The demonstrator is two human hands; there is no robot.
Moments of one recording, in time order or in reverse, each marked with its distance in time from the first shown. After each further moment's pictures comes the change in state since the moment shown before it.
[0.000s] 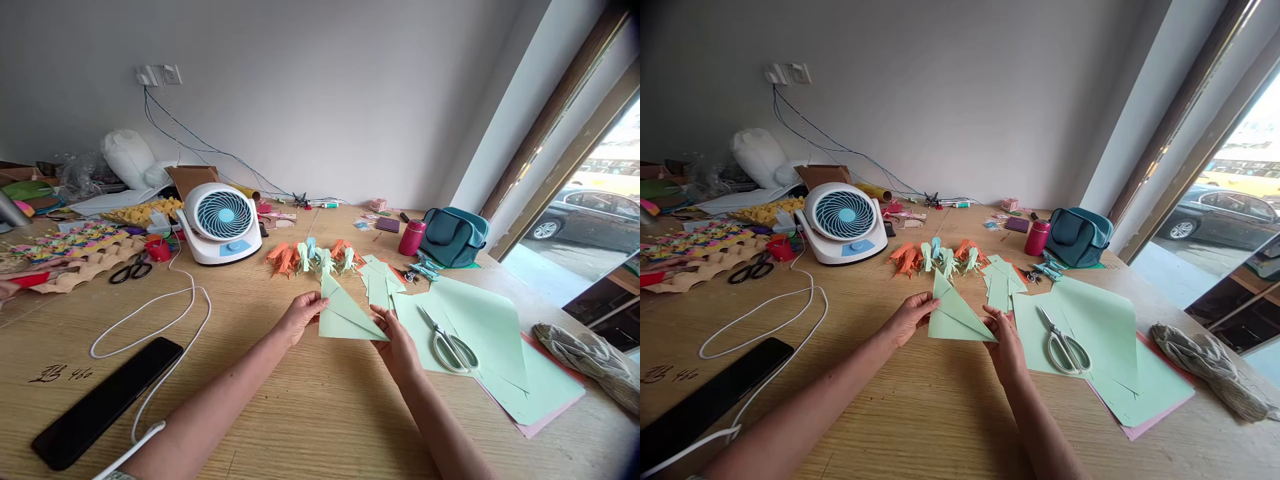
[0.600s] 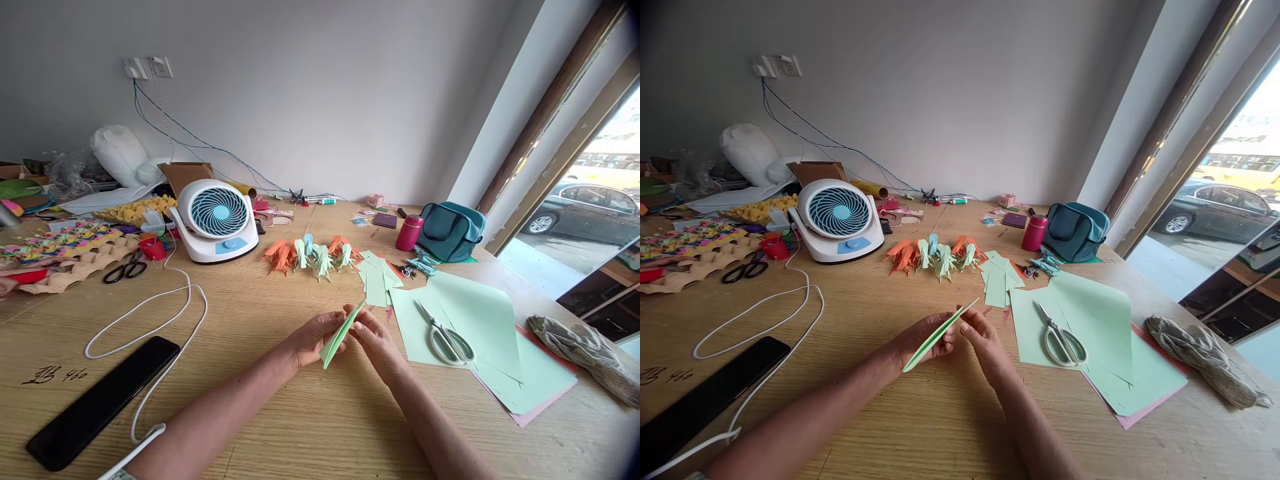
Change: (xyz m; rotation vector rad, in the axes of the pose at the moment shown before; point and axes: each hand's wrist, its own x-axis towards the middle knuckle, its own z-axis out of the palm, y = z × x) left_hand -0.018 -0.027 0.028 -0.303 -0.360 -0.318; right_hand -0.007 0.014 0.013 -0.233 -0.318 -0.059
